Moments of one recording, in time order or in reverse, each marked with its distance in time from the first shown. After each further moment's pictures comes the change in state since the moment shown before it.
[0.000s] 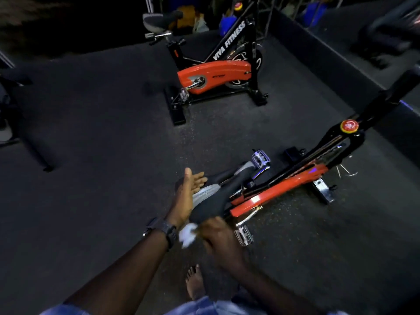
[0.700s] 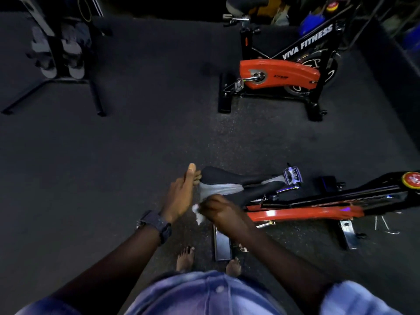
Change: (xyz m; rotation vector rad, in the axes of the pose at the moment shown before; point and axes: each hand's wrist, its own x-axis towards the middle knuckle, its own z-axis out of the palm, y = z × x) left_hand -0.044 -0.006 -0.040 0.127 0.348 -0.020; right_hand 0.072 0.033 -0.020 -0.191 -0.443 -0.588
